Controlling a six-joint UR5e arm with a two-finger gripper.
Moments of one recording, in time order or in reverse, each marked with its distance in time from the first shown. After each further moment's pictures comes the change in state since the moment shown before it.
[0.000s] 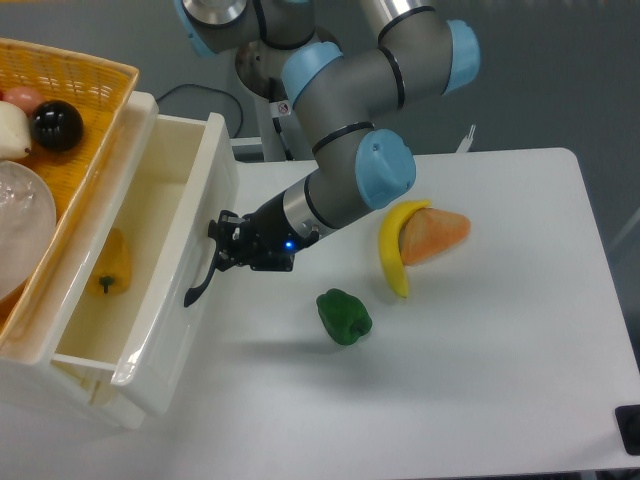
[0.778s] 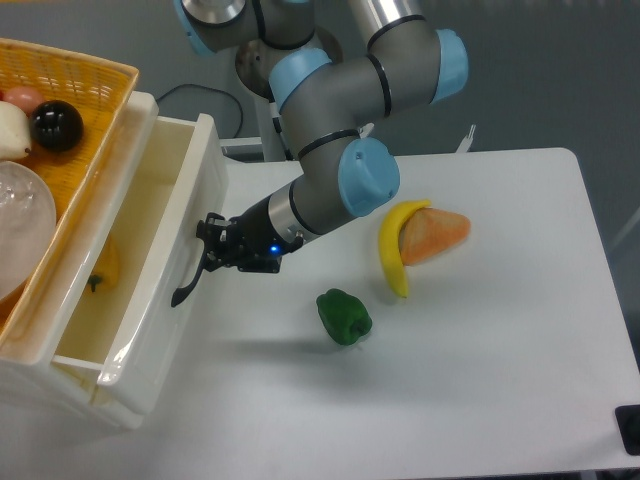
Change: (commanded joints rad) arm -0.032 0.000 -0.008 0.002 0.003 -0.028
